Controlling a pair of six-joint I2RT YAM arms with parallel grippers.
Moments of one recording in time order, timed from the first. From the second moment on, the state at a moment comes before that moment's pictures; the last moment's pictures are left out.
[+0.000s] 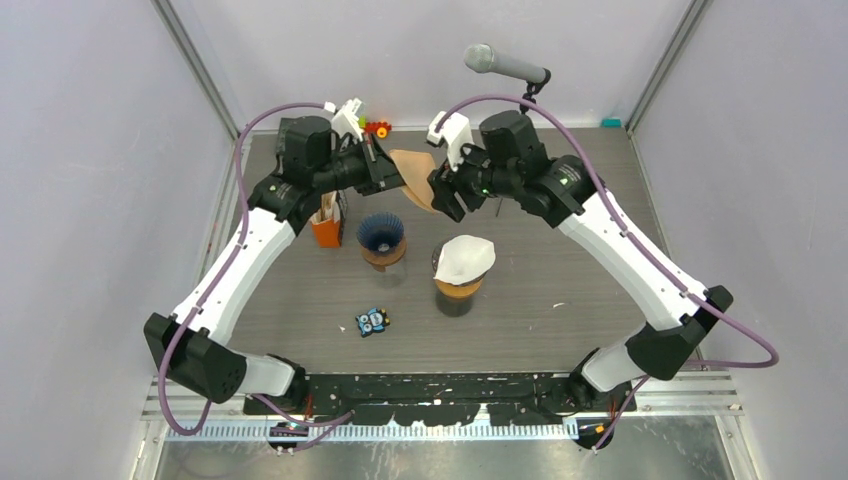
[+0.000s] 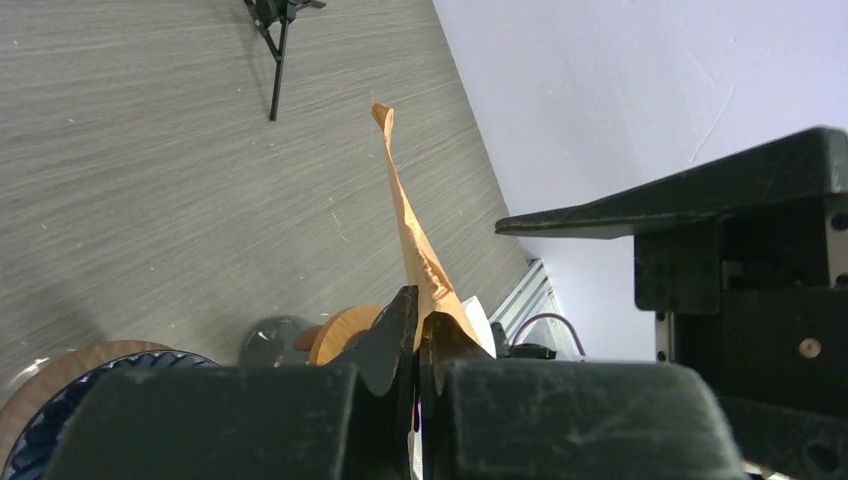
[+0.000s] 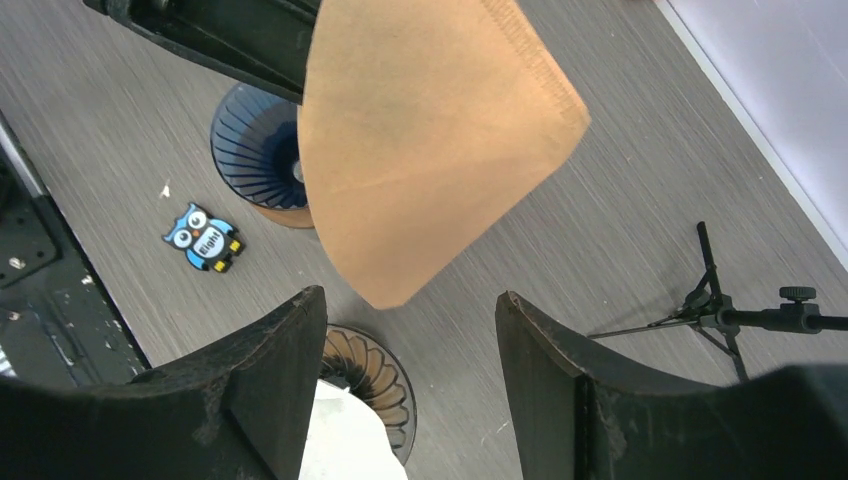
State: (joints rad) left arm -0.41 1.36 1.42 -0.41 0.53 -0.67; right arm 0.71 1.47 1.74 -0.81 -0.20 -0.21
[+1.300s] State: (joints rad) left arm -0.42 1.36 1.37 -0.35 0.51 -0.79; right arm 0.88 1.64 1.94 -0.90 0.10 -0.31
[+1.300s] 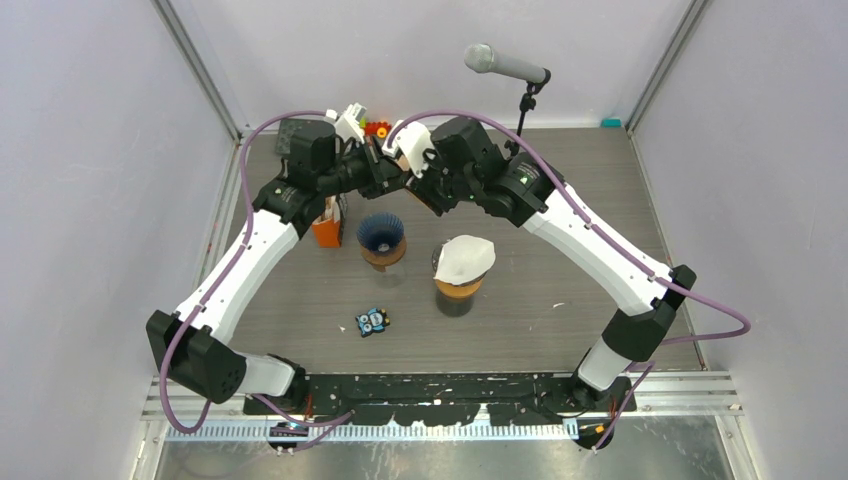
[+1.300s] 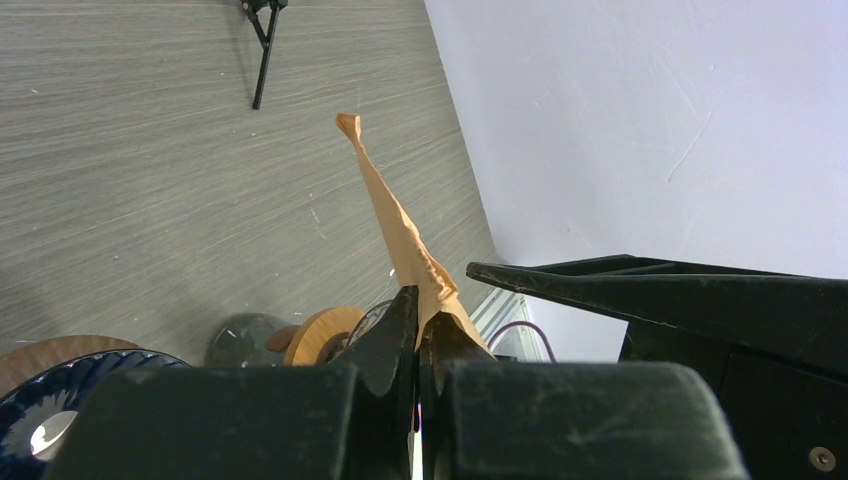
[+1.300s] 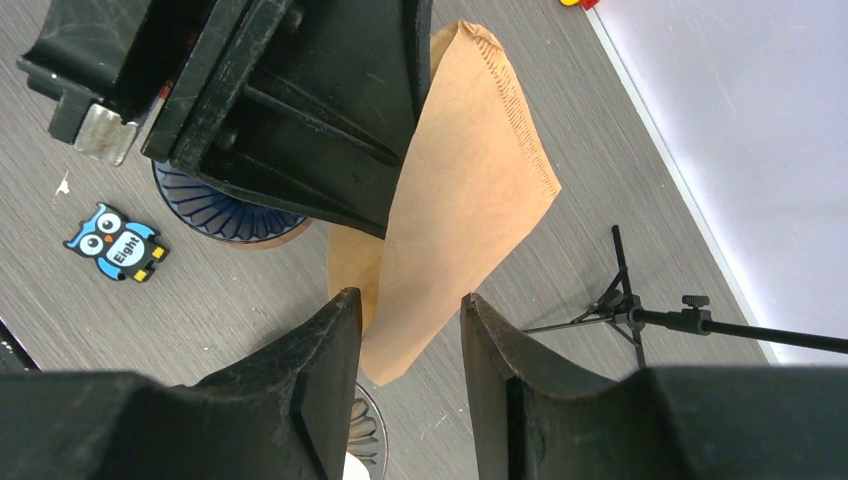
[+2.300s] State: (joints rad) left arm -0.45 1.38 1.37 -0.36 0.50 -0.73; right arm 0.98 1.68 1.94 -0.84 0.46 -0.33
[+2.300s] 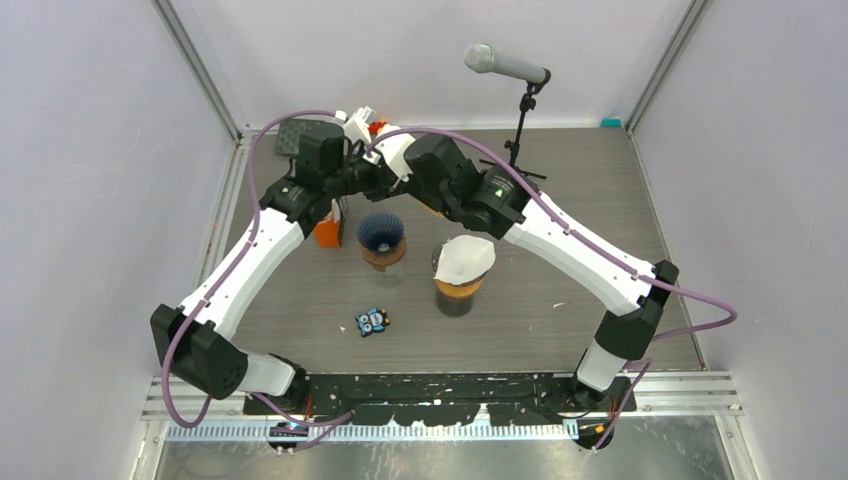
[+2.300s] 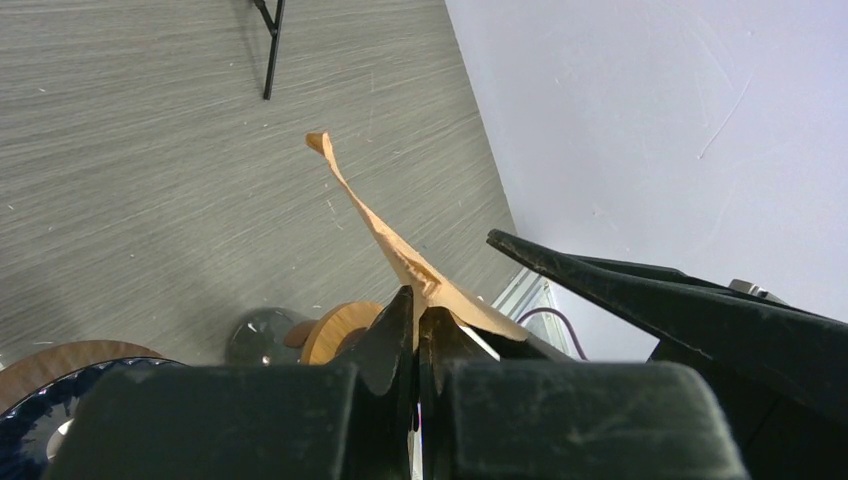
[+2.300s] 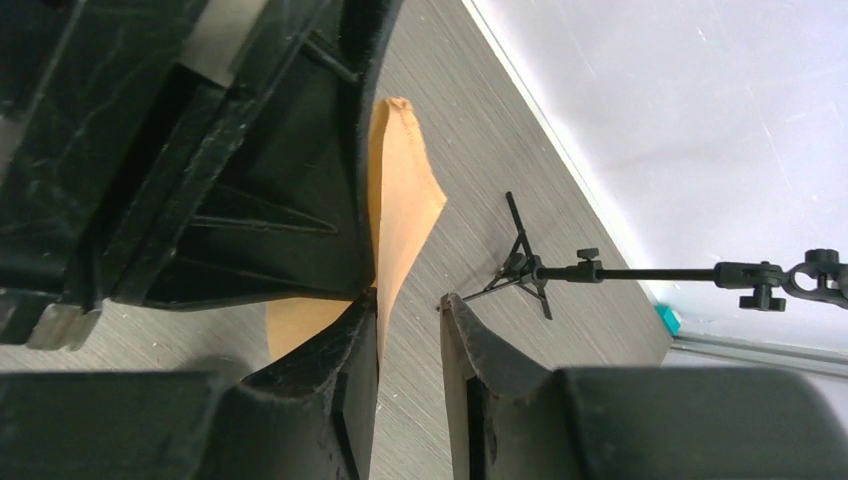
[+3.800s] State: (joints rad) left arm -0.45 1.46 1.43 -0.39 0.41 -0.71; right arm 0.98 1.74 1.97 -0.80 0.55 -0.17
